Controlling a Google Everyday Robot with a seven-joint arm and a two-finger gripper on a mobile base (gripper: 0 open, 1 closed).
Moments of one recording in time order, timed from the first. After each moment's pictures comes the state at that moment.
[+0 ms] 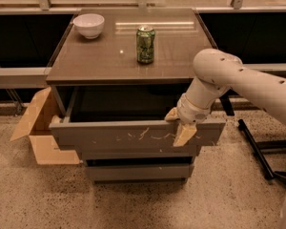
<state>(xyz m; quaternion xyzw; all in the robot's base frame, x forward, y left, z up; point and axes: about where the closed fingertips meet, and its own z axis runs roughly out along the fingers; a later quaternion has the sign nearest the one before) 0.544 -0.123 0.675 -0.77 0.61 0.16 0.09</state>
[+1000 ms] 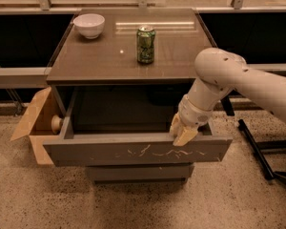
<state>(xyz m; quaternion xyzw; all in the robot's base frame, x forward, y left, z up) 0.526 -0.124 0.686 -0.77 0.61 0.16 0.09</state>
